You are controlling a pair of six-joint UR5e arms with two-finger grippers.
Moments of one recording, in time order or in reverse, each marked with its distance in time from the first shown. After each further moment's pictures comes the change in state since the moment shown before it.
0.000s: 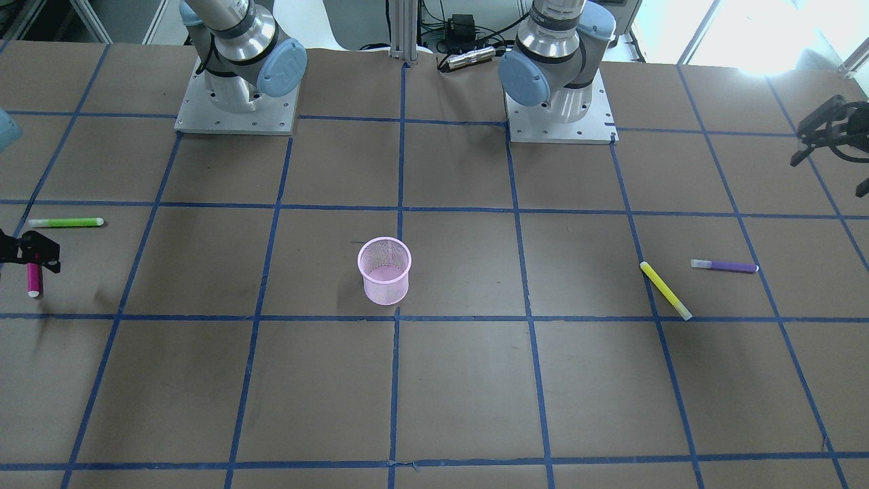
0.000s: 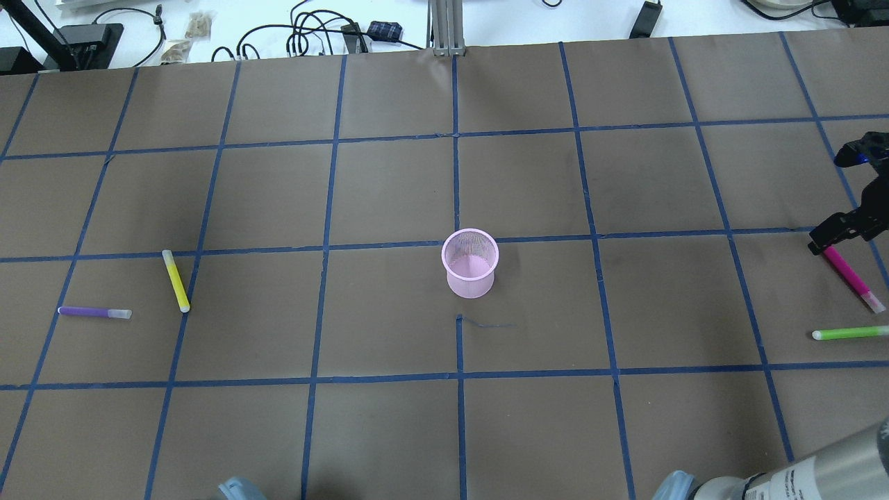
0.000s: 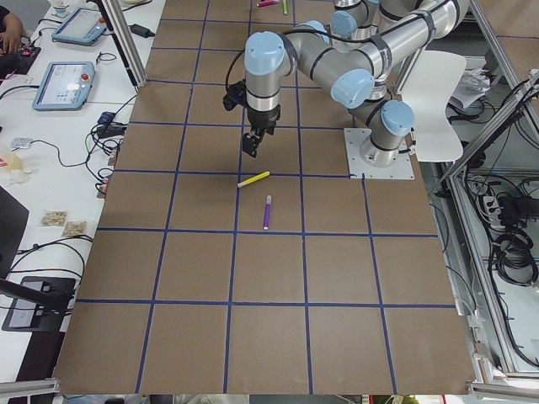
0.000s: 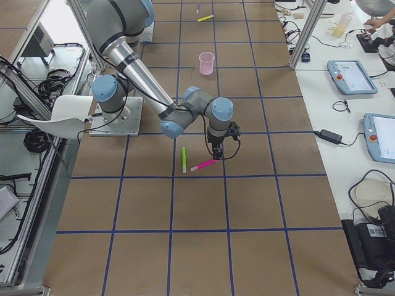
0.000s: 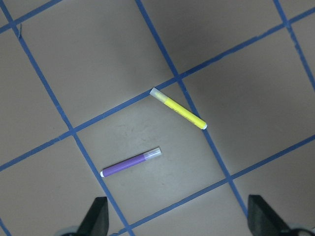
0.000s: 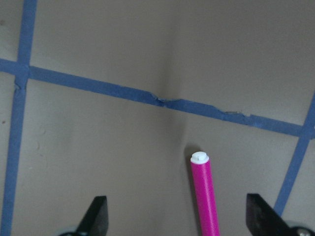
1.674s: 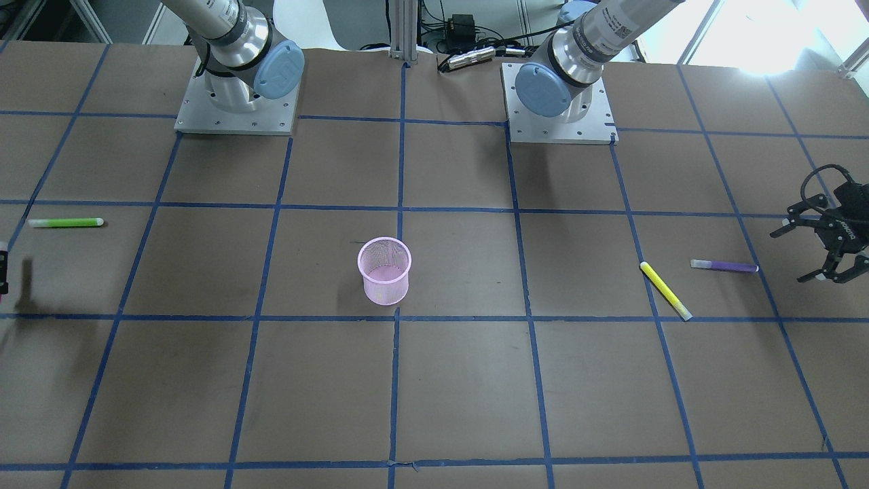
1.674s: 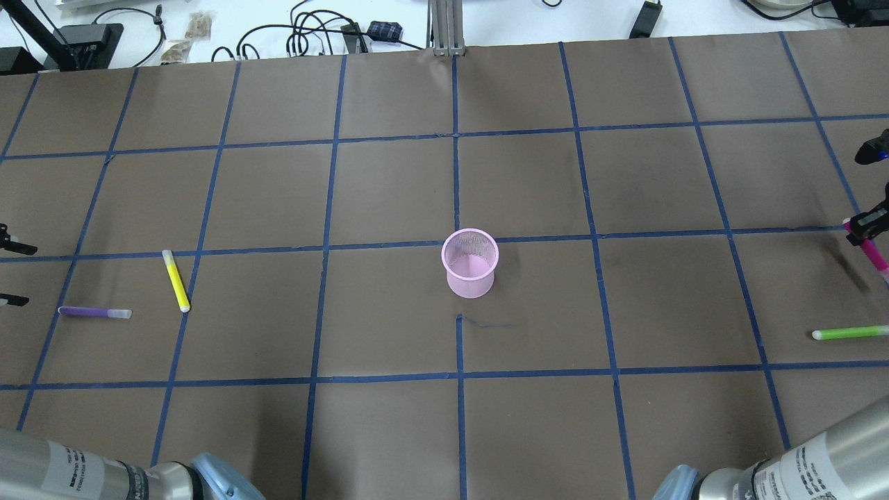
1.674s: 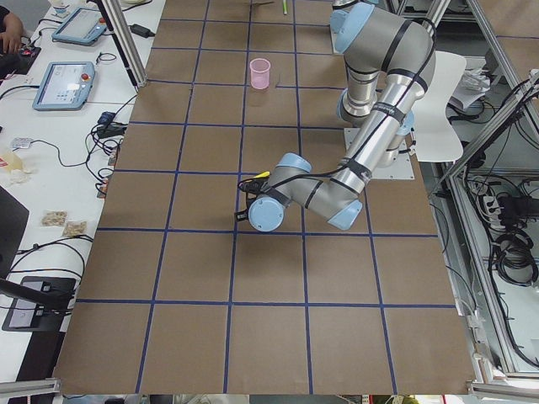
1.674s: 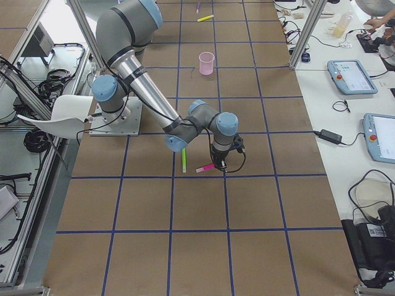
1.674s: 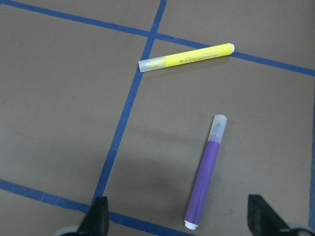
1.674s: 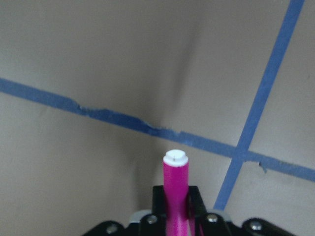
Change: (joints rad) left arm 0.210 -0.432 -0.008 0.081 -0.265 1.072; right arm -0.028 0.075 -0.122 0.001 0.005 -0.078
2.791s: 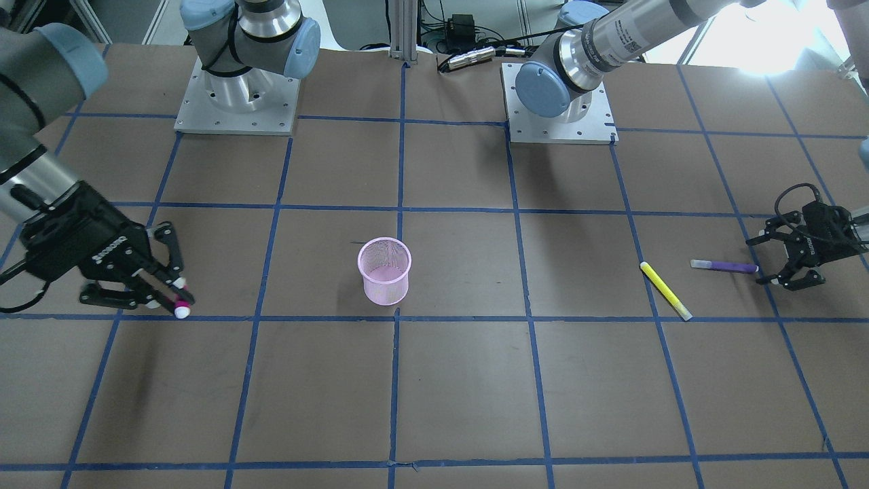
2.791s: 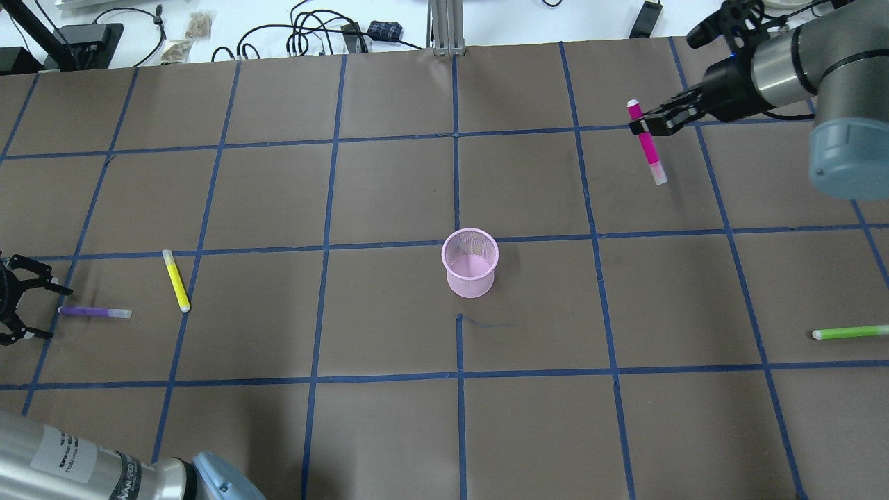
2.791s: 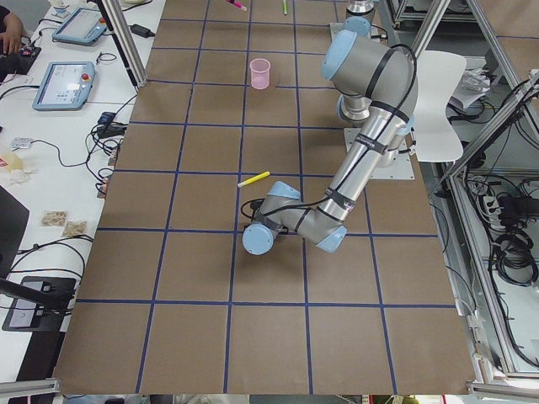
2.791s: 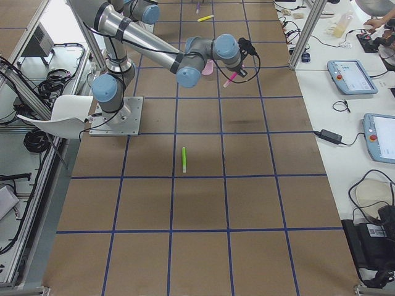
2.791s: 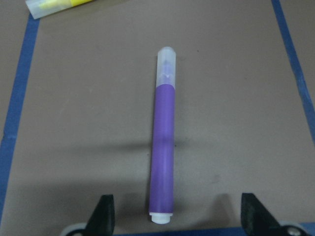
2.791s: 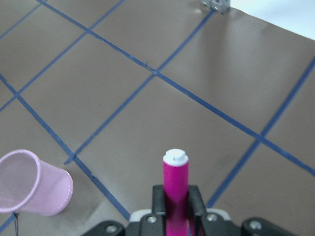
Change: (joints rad) left arm -0.001 -0.132 0.010 0.016 0.138 0.166; right arm 0.442 -0.314 0.111 -0.002 0.697 0.116
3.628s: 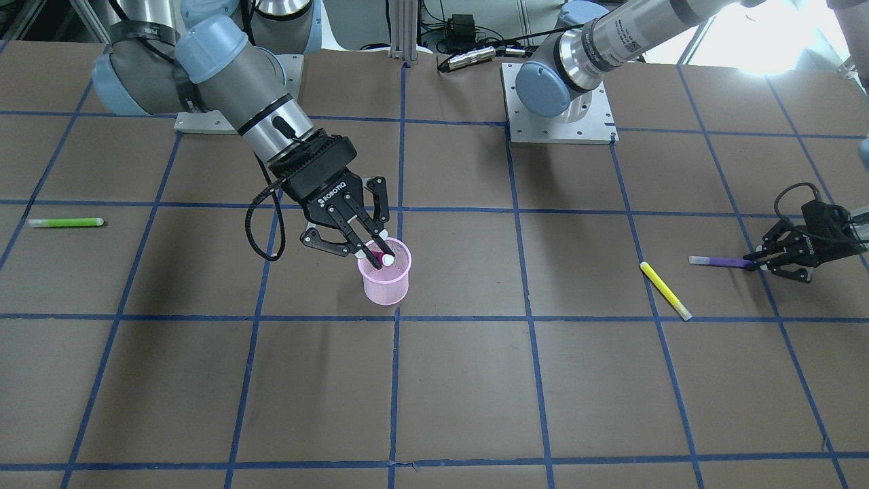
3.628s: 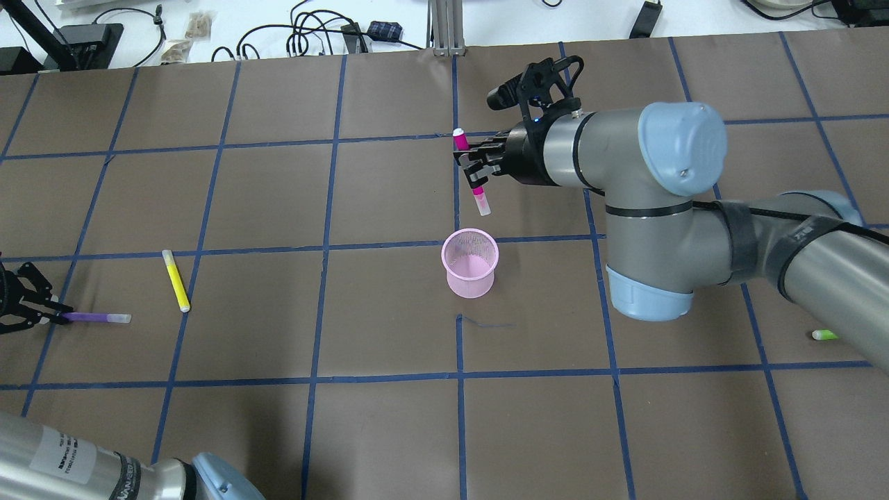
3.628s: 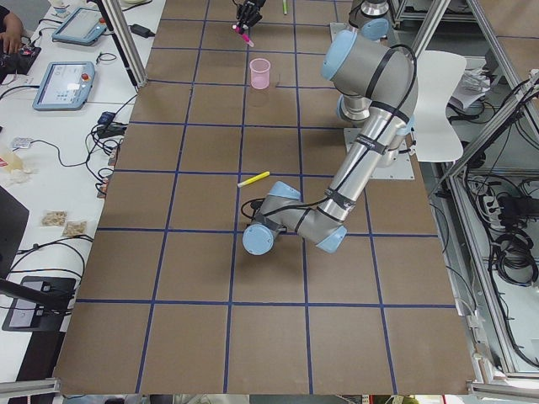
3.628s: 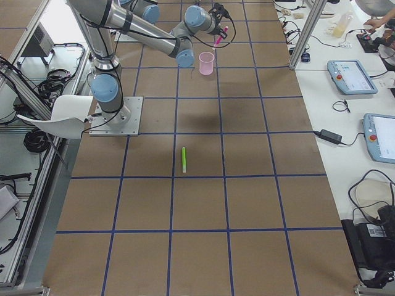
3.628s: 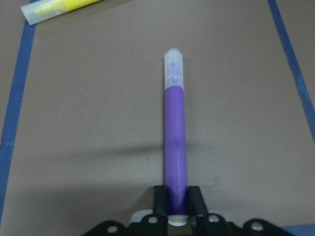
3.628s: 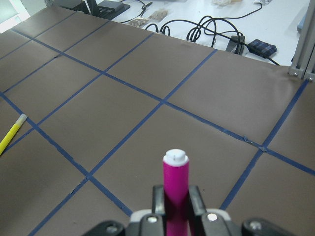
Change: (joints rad) left arm 0.000 0.002 -0.001 -0.006 -0.008 0.016; right arm 0.419 0.026 0.193 -0.718 -0.121 0.639
